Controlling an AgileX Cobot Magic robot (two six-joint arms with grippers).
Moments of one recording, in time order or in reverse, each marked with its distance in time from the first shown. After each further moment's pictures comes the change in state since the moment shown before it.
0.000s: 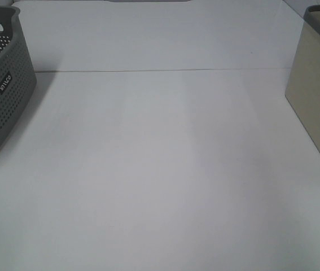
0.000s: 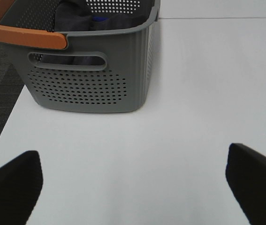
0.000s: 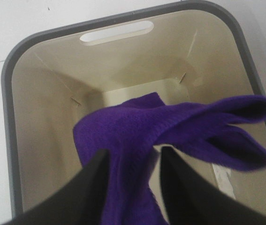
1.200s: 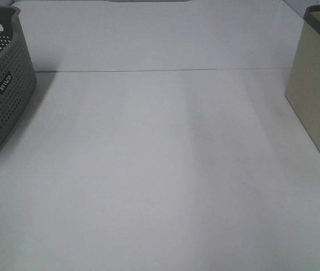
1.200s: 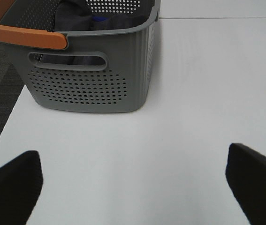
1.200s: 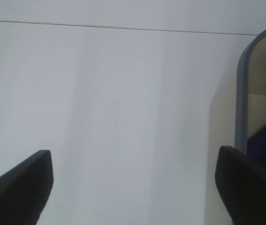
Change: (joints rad) left arm 0.000 0.000 0.000 0.000 0.000 0.000; right arm 0.402 0.000 0.033 0.009 -0.001 0.091
